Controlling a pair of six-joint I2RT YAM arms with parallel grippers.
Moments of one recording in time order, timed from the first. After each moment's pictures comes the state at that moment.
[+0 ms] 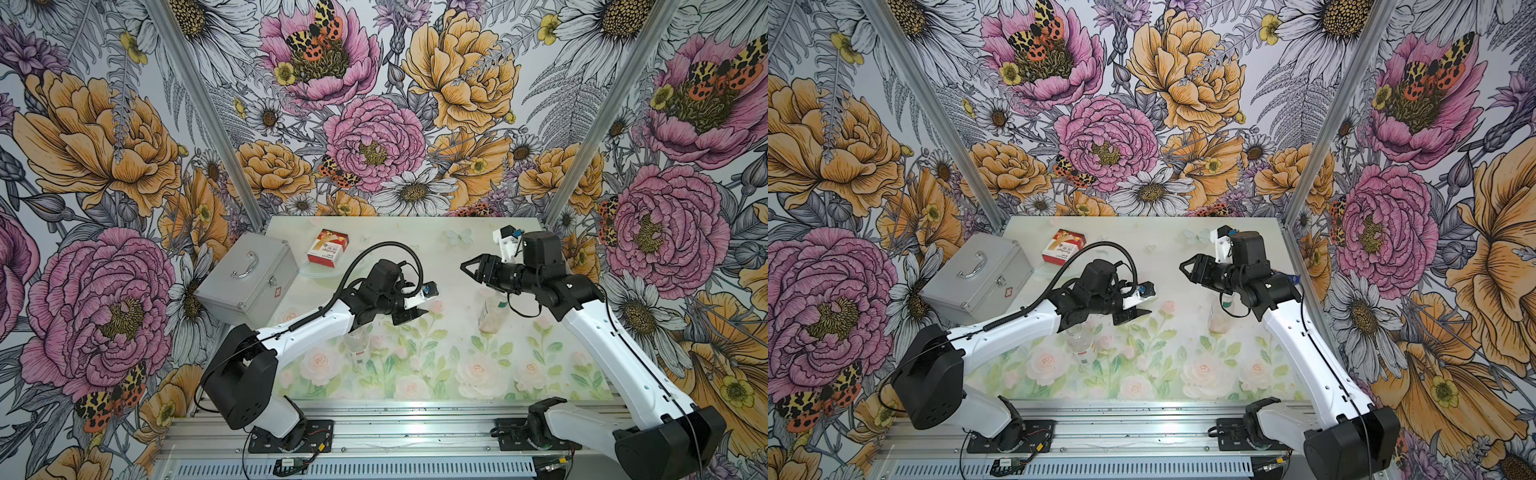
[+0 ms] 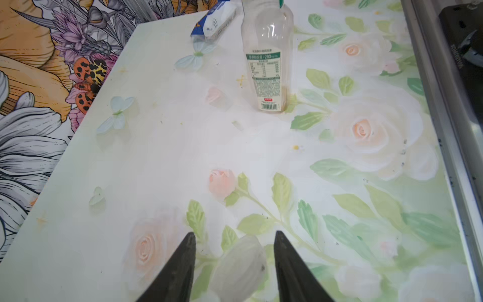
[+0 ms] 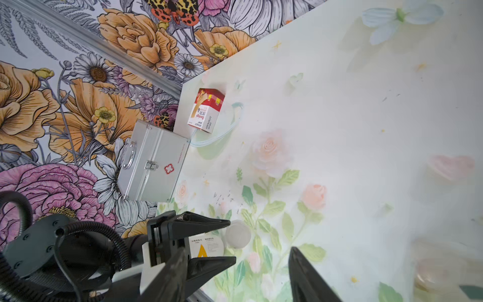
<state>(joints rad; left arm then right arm) -0.75 1.54 1.05 -0.28 0.31 0.62 0.27 1.16 1.16 -0.67 -0.42 0.58</state>
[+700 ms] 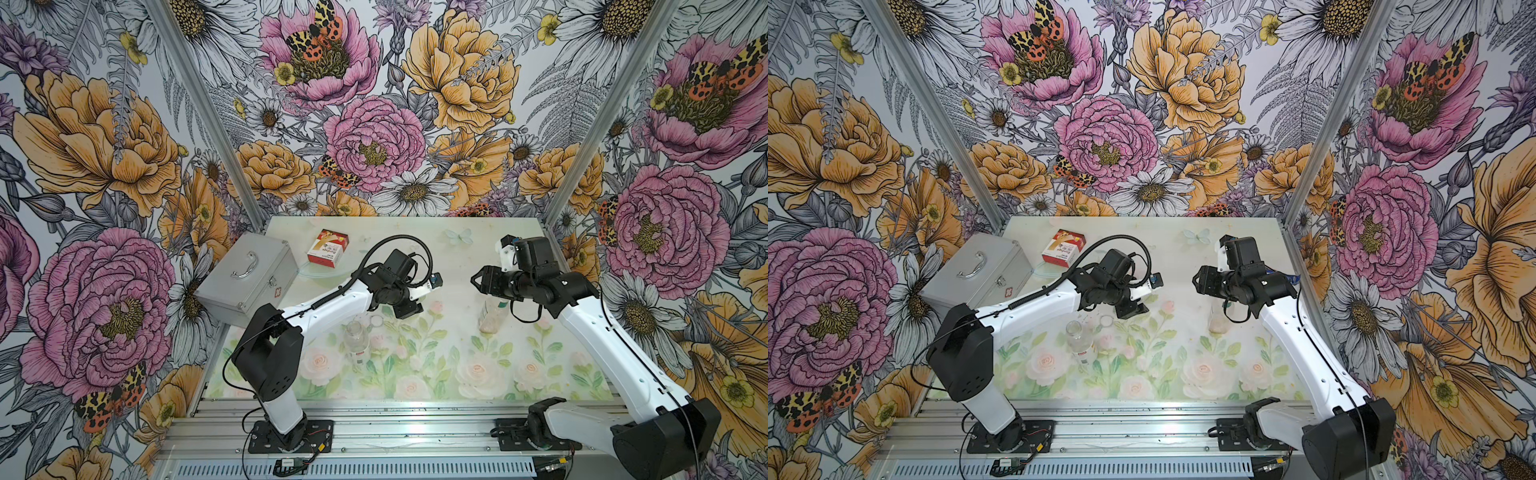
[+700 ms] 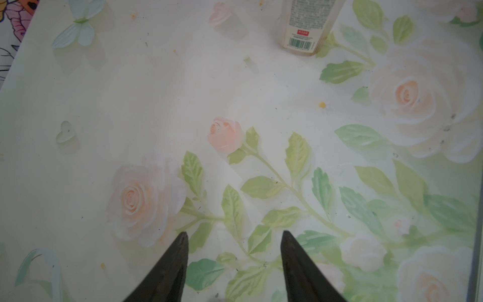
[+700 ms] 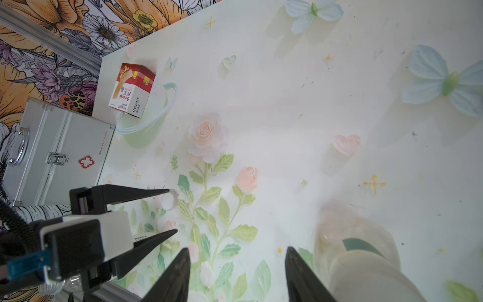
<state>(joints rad) -0.71 1.68 1.31 -0.58 0.19 0.50 0.29 1.20 1.17 -0.83 -0.24 0.43</state>
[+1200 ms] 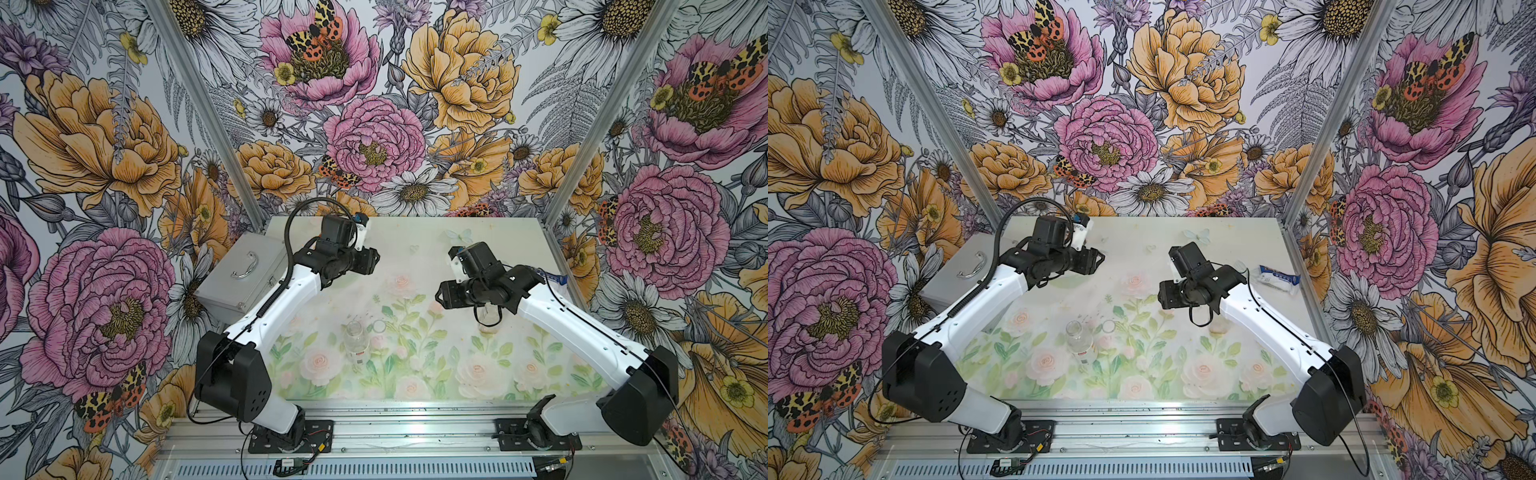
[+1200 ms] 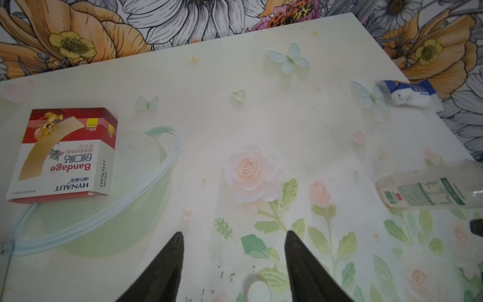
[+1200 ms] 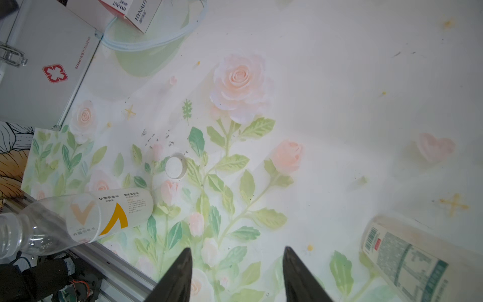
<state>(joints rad) -0.34 1.51 1.33 -0.59 0.14 -0.15 0.63 1.42 1.28 -0.85 -0.10 0.39</state>
